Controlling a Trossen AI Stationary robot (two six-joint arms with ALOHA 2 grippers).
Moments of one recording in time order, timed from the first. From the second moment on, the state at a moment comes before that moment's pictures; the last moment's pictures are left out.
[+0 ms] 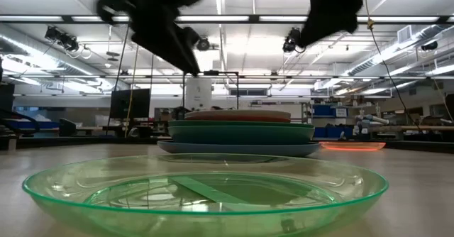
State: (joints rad) left arm -0.17 1.50 0.97 -0.30 0.00 0.13; right arm 0.29 1.35 1.04 -0.67 0.60 0.69
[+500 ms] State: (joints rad) left arm -0.53 1.18 0.58 0.22 0.13 -0.08; right arm -0.21 1.36 0.67 -0.52 0.64 0.73
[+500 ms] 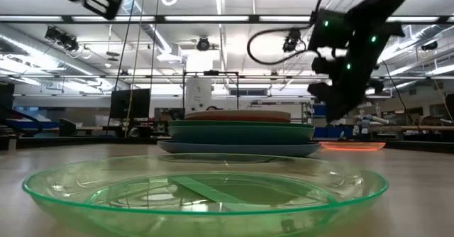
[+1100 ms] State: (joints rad) left arm -0.60 1.18 0.58 0.28 0.09 -0.06; right arm -0.43 1.39 0.54 -0.12 0.54 0.44
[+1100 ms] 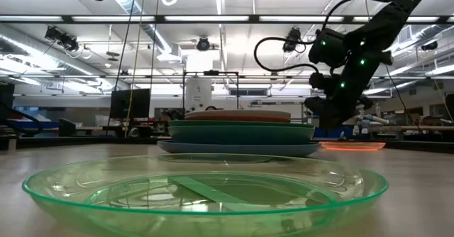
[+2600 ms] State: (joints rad) left arm -0.60 1.18 0.59 0.20 0.05 -0.31; right arm -0.09 1.30 0.74 -0.22 0.62 0.38
